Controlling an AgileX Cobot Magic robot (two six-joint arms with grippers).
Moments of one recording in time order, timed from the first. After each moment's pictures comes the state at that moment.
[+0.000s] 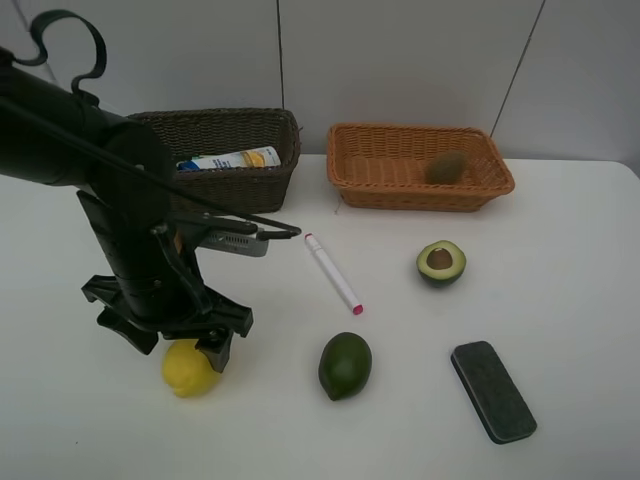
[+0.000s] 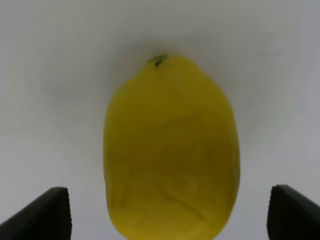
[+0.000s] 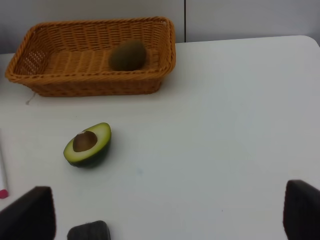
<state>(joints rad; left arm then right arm) -0.66 1.76 -0.88 -0.07 0.73 -0.34 0.01 -0.01 -0.51 -0.02 1.06 0.06</state>
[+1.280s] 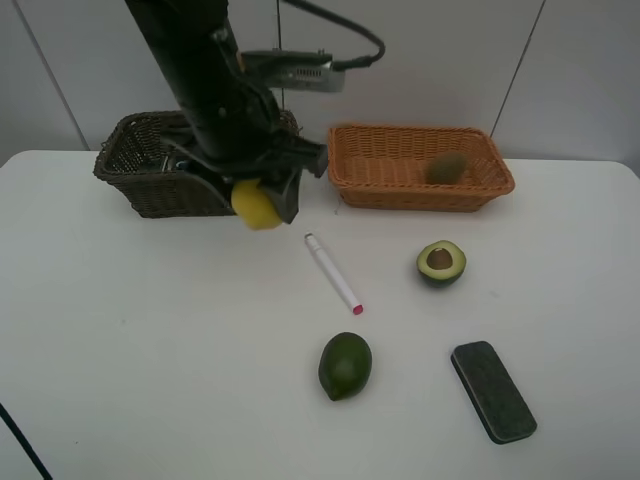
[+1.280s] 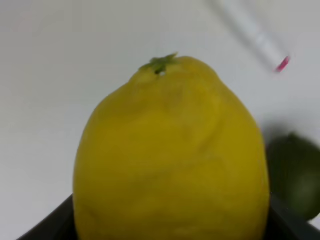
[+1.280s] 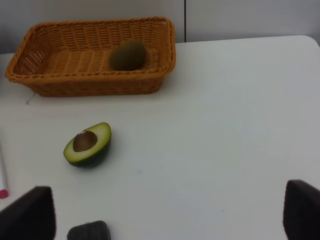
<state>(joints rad) -0.66 1.82 -1.46 -0.06 0.95 -0.20 0.01 -0.01 -0.51 -0.02 1.06 0.06</state>
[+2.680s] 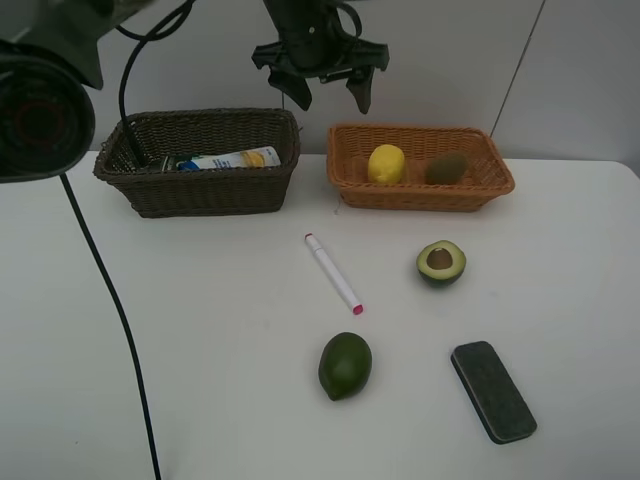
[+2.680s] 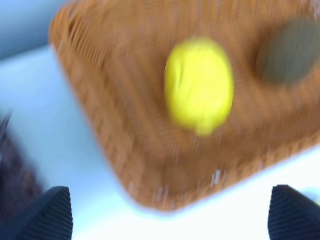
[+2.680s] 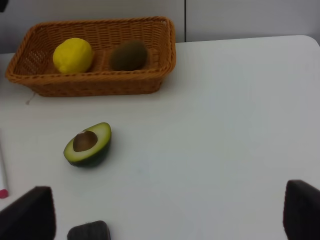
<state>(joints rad) -0.57 2.44 -2.53 -0.06 1.16 -0.18 0.01 -0.01 -0.51 -0.02 1.06 0.06</state>
